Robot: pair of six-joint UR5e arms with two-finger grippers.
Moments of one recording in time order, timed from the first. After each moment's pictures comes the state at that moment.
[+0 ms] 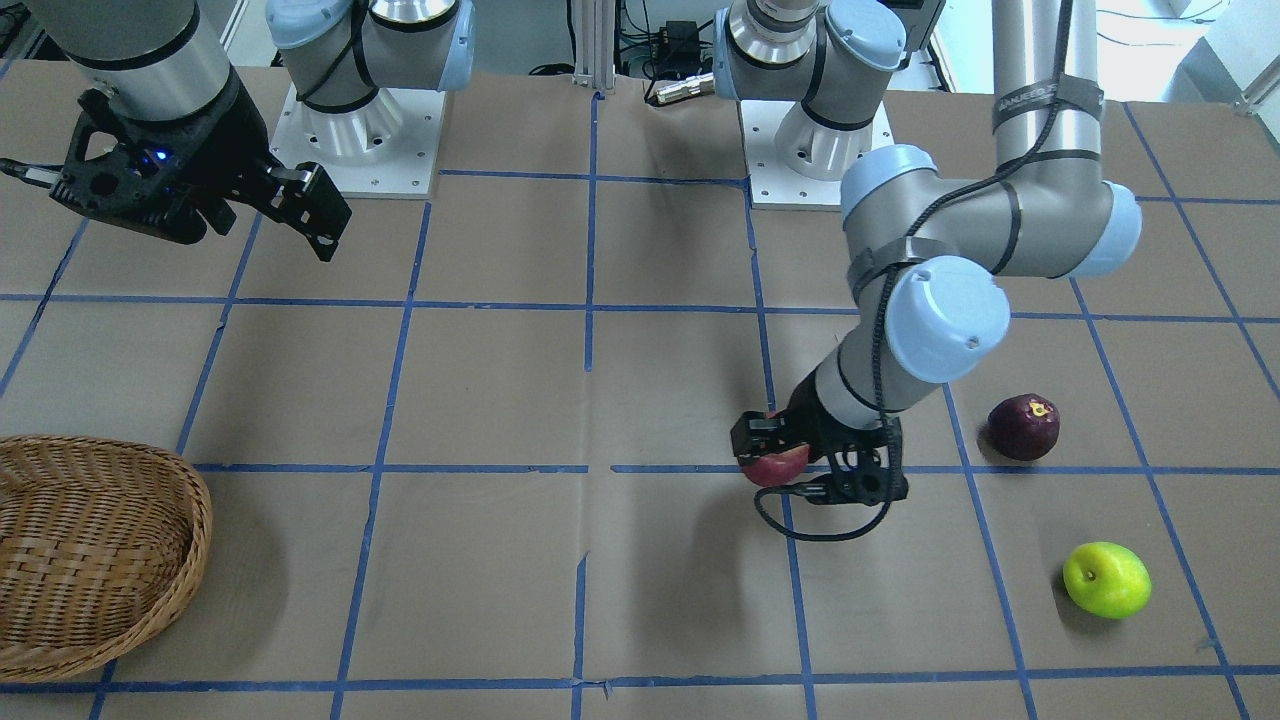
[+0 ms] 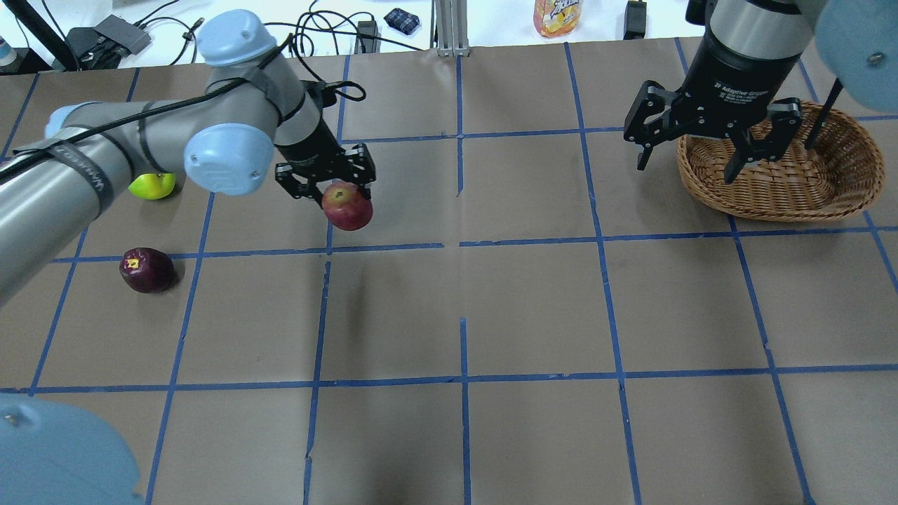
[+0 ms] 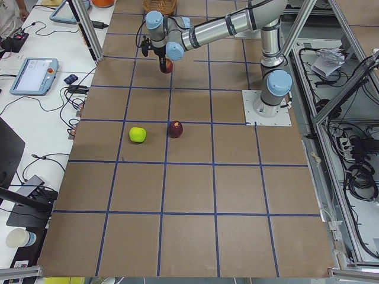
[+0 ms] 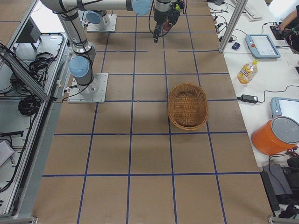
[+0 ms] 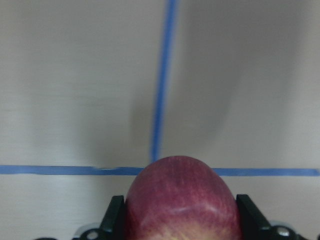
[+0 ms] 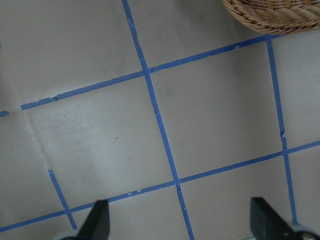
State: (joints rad) left arm -1.67 -1.98 -1.63 -1.13 1.42 -0.25; right arm 1.54 -1.56 1.54 -1.46 -1.58 0.23
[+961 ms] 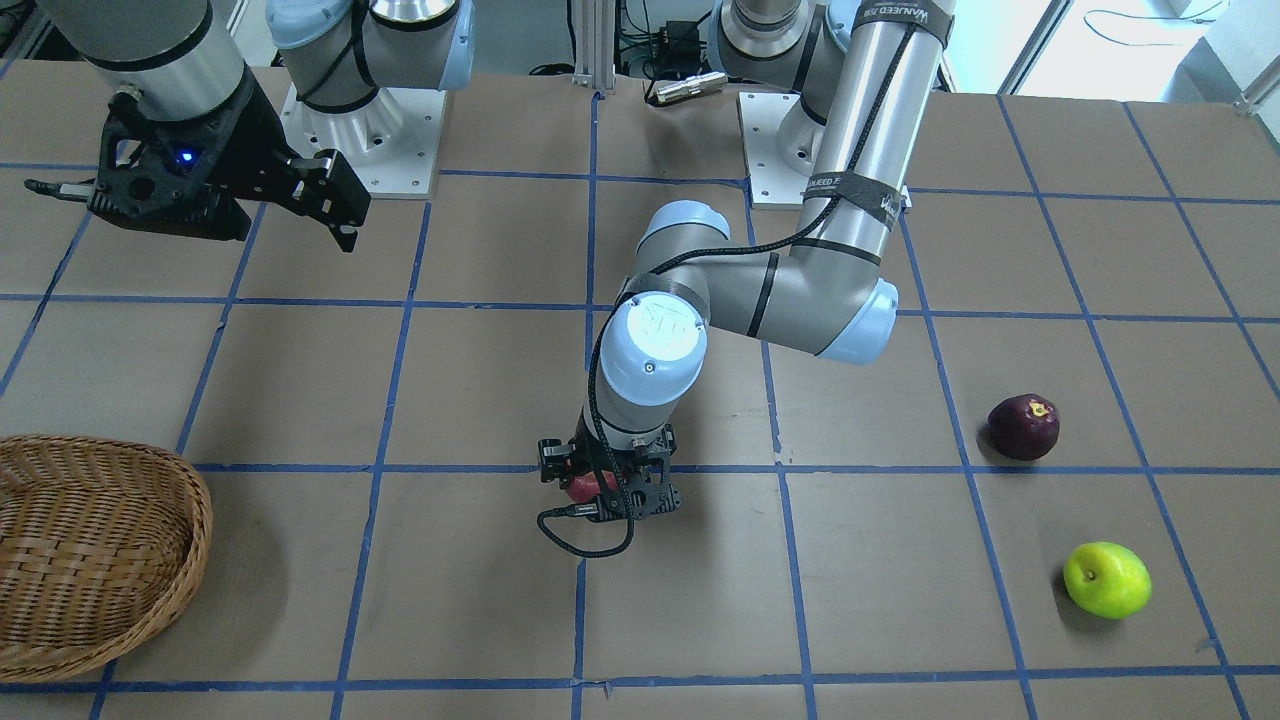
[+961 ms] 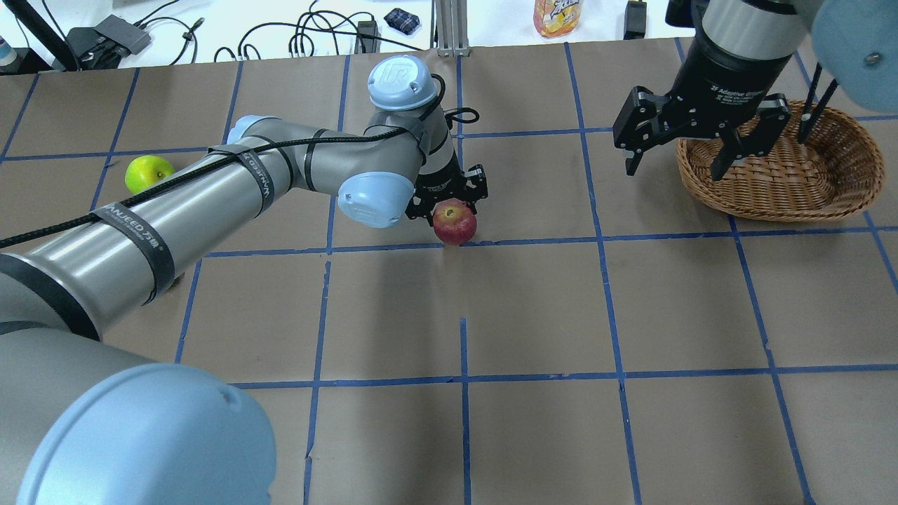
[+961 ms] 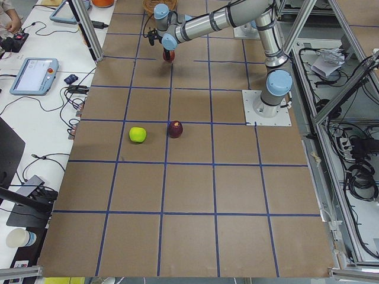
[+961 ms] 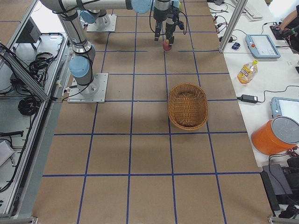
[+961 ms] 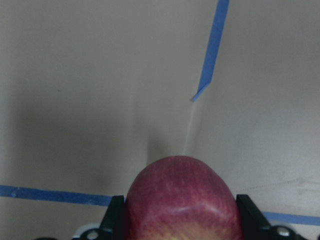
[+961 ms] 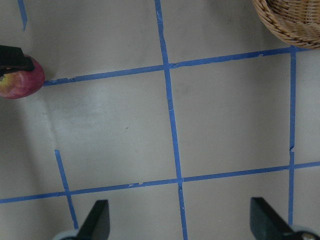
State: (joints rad) left arm -1.88 -2.15 -1.57 -0.98 1.43 -0.50; right arm 1.55 -1.56 1.54 -1.46 -1.55 0.10
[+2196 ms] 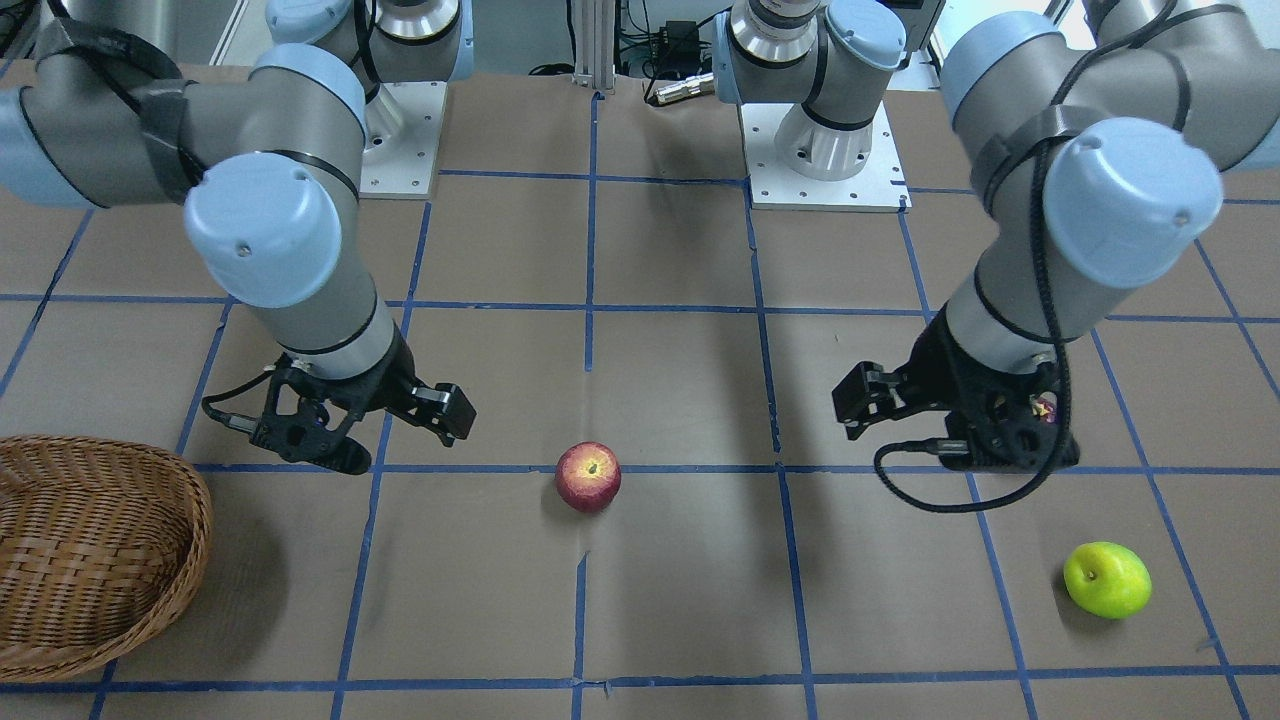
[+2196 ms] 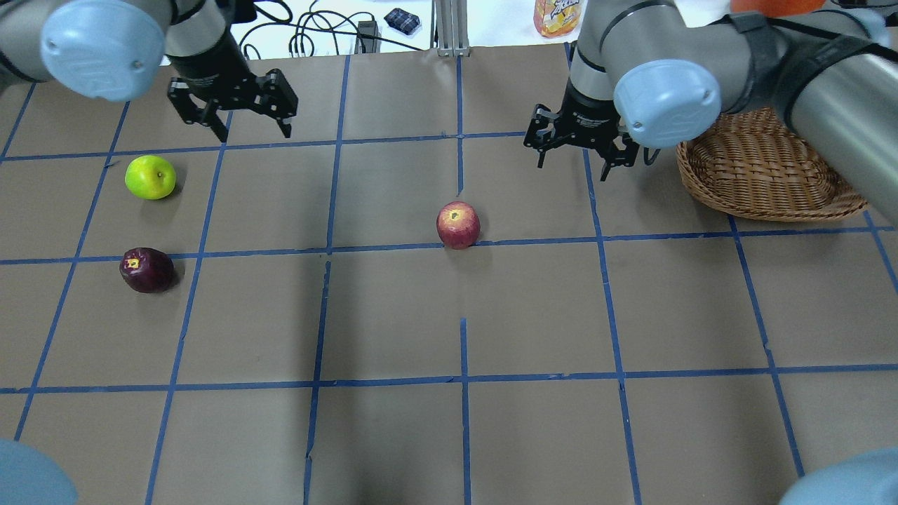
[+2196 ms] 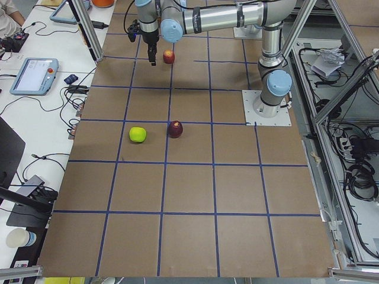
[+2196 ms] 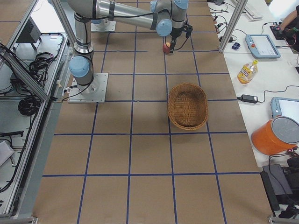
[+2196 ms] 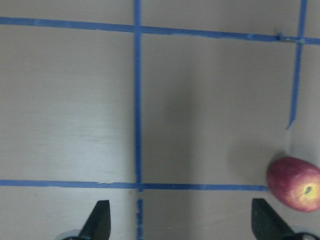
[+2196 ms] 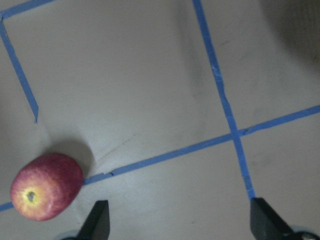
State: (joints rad) left arm -1.47 -1.84 -1.42 -1.48 1.58 0.09; right arm 1.71 -1.23 1.56 -1.87 -1.54 0.46
